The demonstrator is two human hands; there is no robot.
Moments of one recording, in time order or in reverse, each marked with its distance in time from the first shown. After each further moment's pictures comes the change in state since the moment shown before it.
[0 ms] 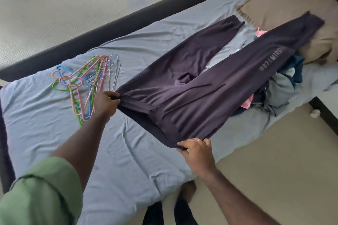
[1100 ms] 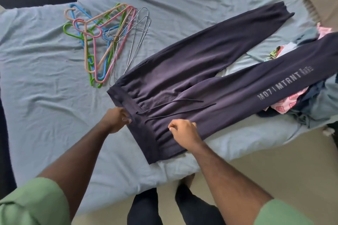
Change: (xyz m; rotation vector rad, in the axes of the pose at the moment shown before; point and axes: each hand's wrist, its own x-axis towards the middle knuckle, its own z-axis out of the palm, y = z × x) left_hand -0.007 -0.222 0.017 0.384 -0.498 0.000; right_hand 0.069 -0.070 0.130 -0.008 -0.471 0.048
